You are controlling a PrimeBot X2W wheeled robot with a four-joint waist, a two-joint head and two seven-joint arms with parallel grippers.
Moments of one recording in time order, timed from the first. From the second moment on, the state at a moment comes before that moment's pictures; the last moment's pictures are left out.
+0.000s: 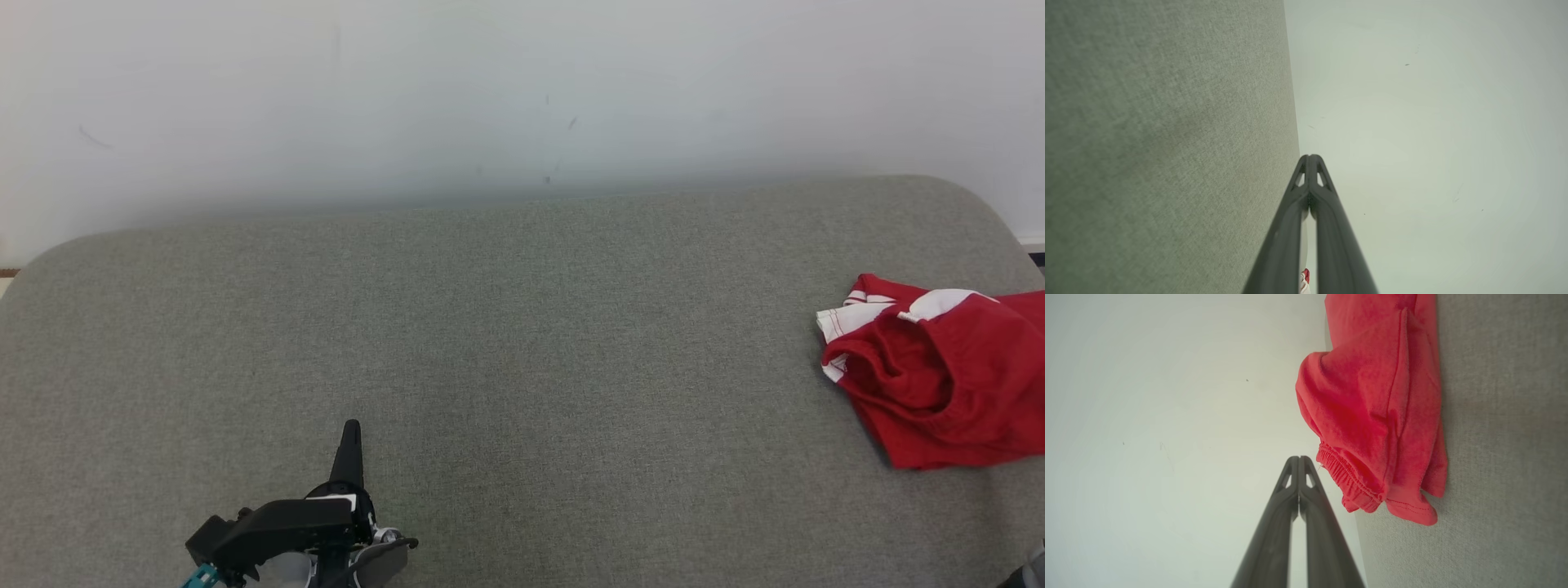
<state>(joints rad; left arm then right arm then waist) -0.46 0.05 -0.45 0.54 -1.81 -0.13 -0.26 -0.34 -0.22 -0.59 0.54 1.58 0.13 0.47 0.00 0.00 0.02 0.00</state>
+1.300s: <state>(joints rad) -0.46 0.05 -0.45 0.54 -1.81 -0.13 -0.26 -0.34 -0.22 -0.60 0.54 1.57 0.13 0.48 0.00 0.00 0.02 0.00</state>
